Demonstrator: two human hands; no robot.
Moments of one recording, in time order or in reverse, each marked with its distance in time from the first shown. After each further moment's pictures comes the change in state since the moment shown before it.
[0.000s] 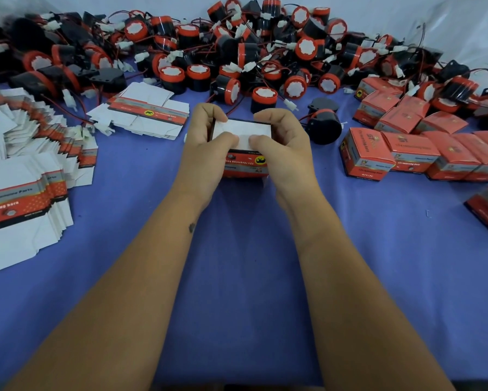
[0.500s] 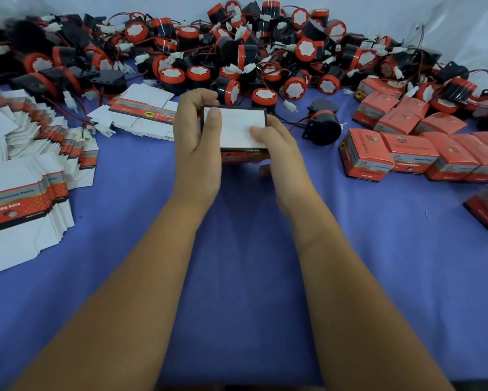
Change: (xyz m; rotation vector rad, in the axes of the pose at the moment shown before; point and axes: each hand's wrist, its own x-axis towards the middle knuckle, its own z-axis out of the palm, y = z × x) left_hand -0.008 0.007 0.002 0.166 0.162 0.250; right_hand 0.000 -0.001 0.000 -0.020 -0.094 0.121
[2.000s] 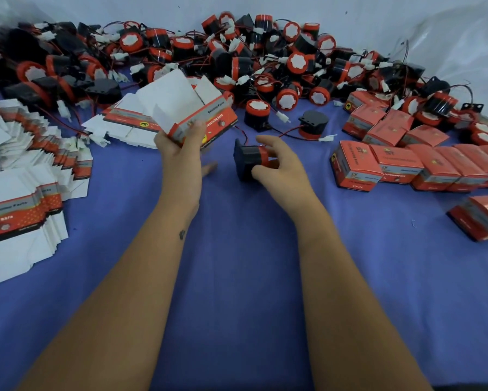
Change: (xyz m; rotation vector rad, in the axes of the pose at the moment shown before) left_hand 0.016 -0.020 -0.005 -0.264 0.136 -0.452; right_hand 0.010 0.015 -0.027 -0.427 0.031 0.057
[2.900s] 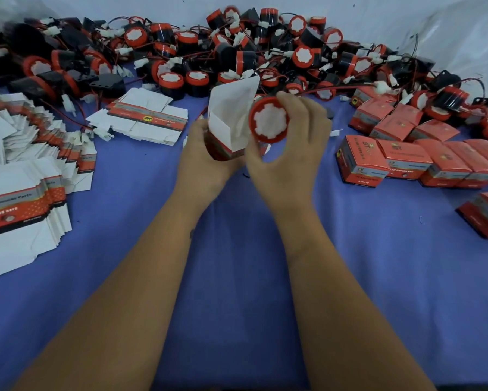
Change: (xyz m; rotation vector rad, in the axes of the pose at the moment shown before) left_hand -0.007 -0.007 0.002 0.471 -0.176 0.201; right_hand -0.012 -0.021 0.024 -0.361 0.687 -0.662
